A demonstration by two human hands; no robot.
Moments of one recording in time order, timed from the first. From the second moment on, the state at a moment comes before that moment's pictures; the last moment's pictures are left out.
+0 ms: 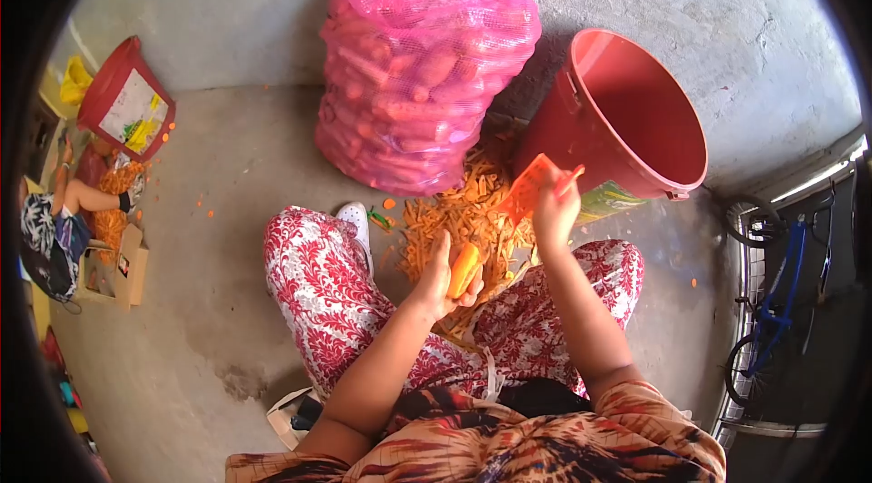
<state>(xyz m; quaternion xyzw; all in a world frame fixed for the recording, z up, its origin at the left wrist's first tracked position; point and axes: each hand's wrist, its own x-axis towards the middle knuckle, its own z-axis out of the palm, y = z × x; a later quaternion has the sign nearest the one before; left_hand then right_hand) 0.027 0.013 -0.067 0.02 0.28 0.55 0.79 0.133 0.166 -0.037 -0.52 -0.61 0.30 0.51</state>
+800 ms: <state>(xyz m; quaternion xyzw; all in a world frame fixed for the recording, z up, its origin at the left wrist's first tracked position) -0.002 0.020 -0.085 0.41 0.75 0.49 0.19 0.162 0.093 -0.080 -0.29 -0.84 0.46 0.05</state>
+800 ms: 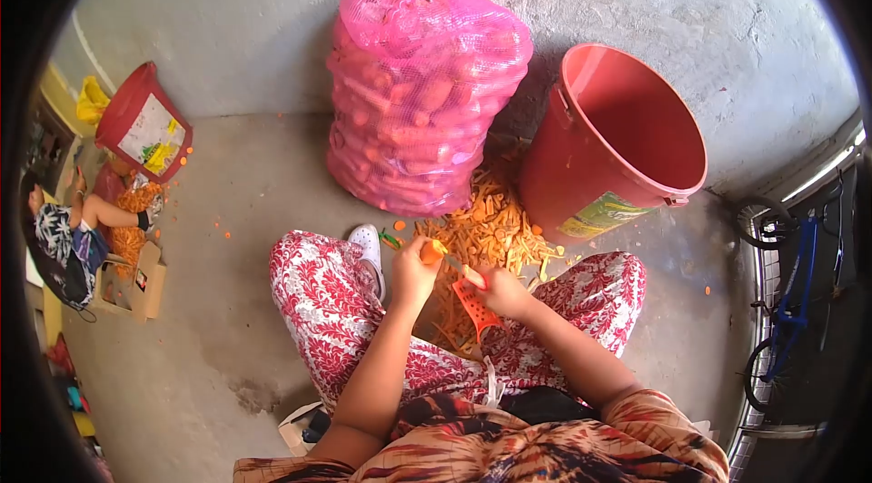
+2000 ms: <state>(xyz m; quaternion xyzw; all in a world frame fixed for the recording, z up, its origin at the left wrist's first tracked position) 0.005 0.010 -0.108 0.40 0.69 0.44 0.42 0.161 0.100 -0.152 -0.35 -0.84 0.42 -0.02</state>
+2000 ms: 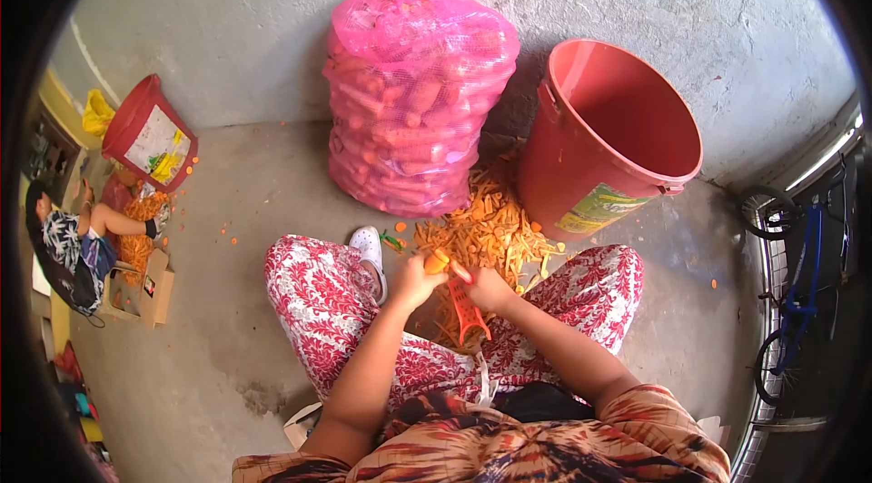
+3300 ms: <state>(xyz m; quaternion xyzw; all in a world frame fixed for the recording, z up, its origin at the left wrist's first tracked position) -0.010 0.017 -0.111 0.16 0.43 0.71 0.53 0.163 0.111 -0.108 -0.42 -0.80 0.42 0.02</state>
